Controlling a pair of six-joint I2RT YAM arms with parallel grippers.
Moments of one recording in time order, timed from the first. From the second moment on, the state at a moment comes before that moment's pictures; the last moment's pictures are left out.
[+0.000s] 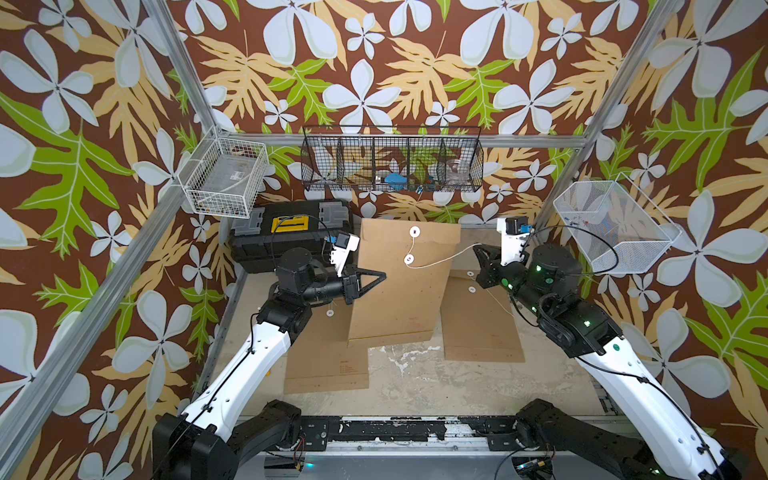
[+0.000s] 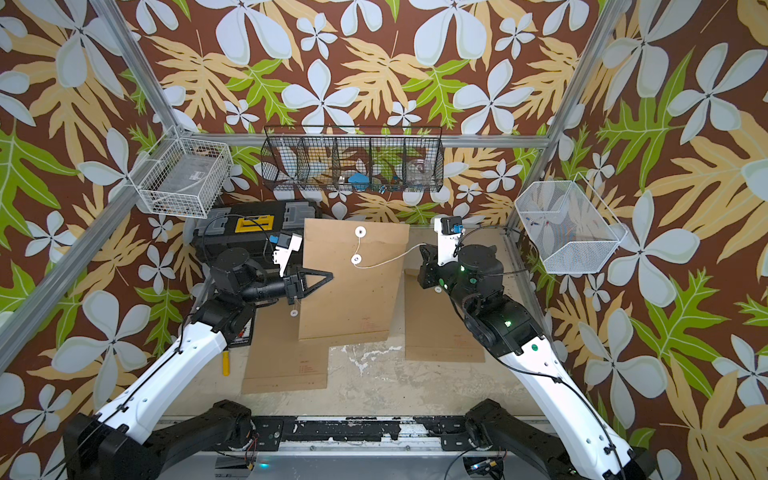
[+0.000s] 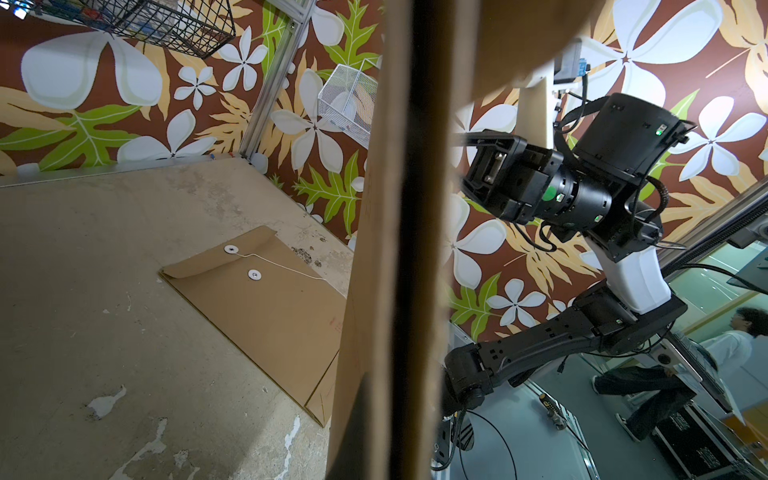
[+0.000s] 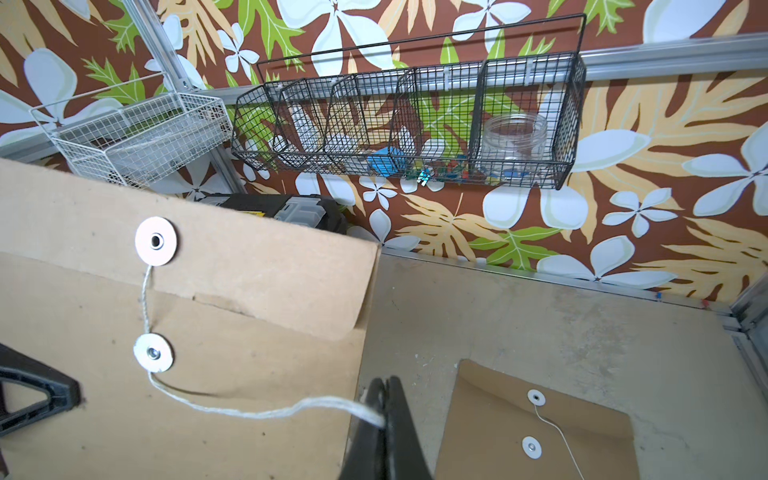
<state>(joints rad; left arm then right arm) -0.32 1.10 0.93 0.09 0.95 -0.51 0.51 1.01 1.24 -0.43 0.10 0.17</state>
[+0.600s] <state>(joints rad) -0.32 1.07 0.86 0.14 0.97 -0.58 0.52 1.06 1.28 -0.42 0.21 0.11</state>
